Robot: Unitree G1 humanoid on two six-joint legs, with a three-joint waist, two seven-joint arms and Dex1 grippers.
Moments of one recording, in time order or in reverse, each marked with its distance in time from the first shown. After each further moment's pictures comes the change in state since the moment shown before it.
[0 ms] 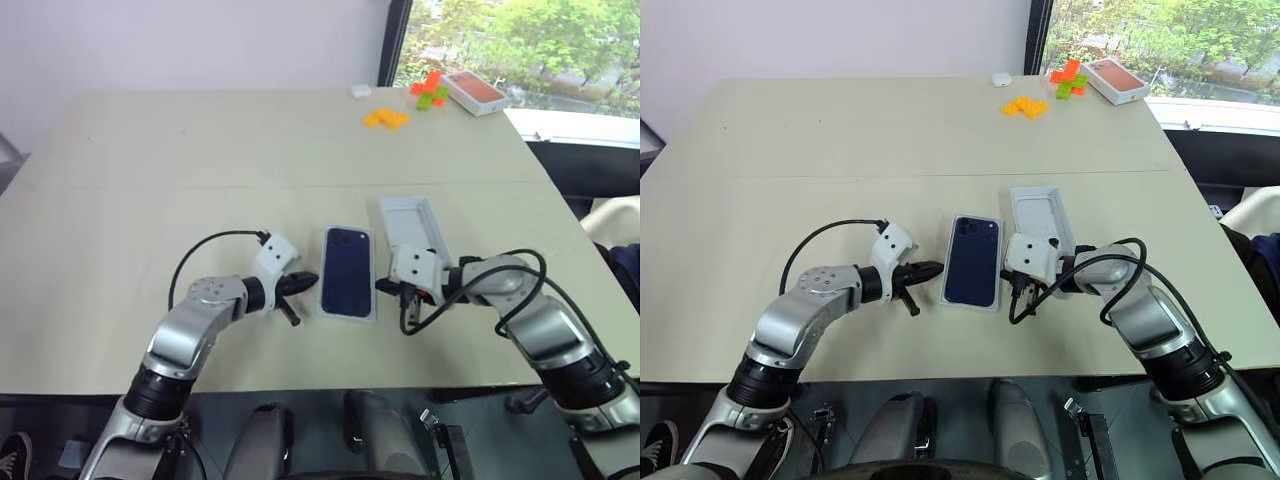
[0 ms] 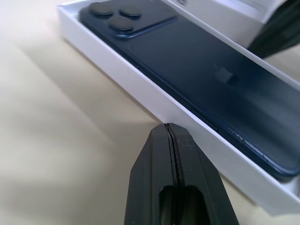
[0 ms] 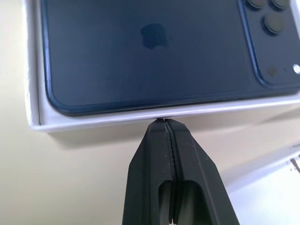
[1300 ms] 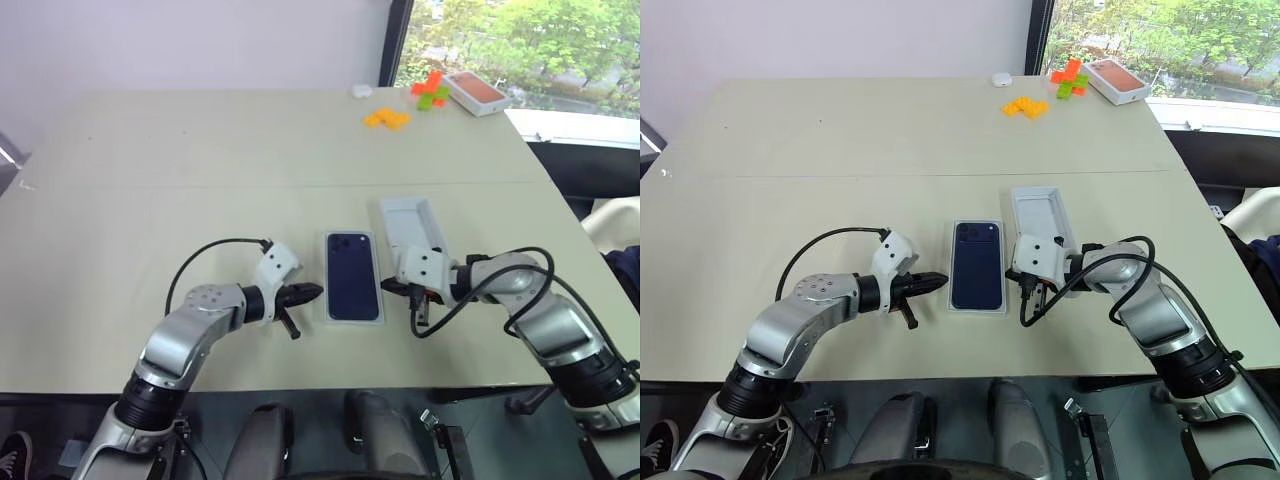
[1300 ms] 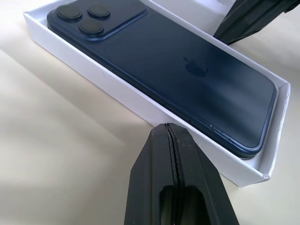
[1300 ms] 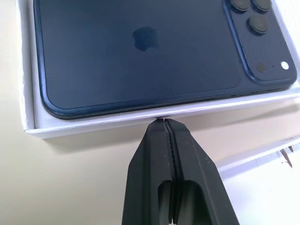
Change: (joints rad) left arm 0.027 0.034 0.014 -0.044 -0.092 0.026 -0.018; right arm -0.032 -0.021 -0.040 0.055 0.075 -0.025 0.035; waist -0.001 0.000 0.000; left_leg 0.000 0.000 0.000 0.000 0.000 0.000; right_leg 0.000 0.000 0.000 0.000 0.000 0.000
